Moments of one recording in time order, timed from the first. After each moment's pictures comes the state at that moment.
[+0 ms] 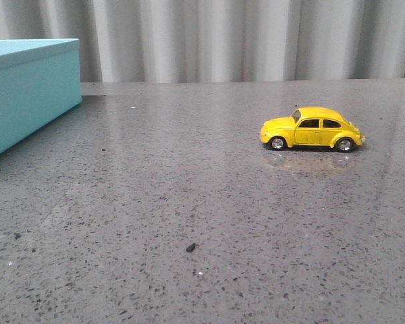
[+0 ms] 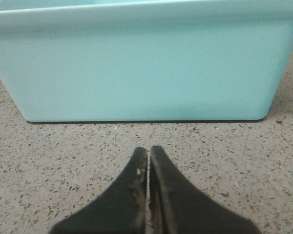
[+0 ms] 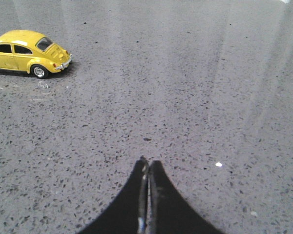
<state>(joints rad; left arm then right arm) 0.02 0.00 0.00 0.01 0.32 0.00 -0.01 -0.01 0.00 -0.10 0.34 0.05</state>
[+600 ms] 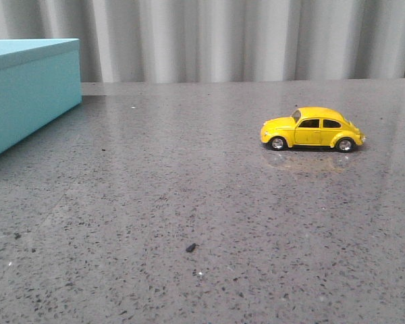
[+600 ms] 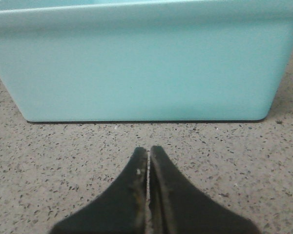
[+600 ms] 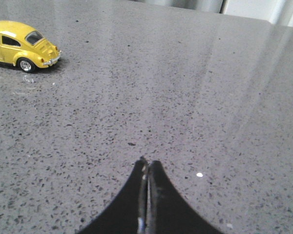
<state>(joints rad) 0.02 0.00 0.00 0.01 0.32 0.00 -0.01 -0.01 0.01 -0.23 0.32 0.05</state>
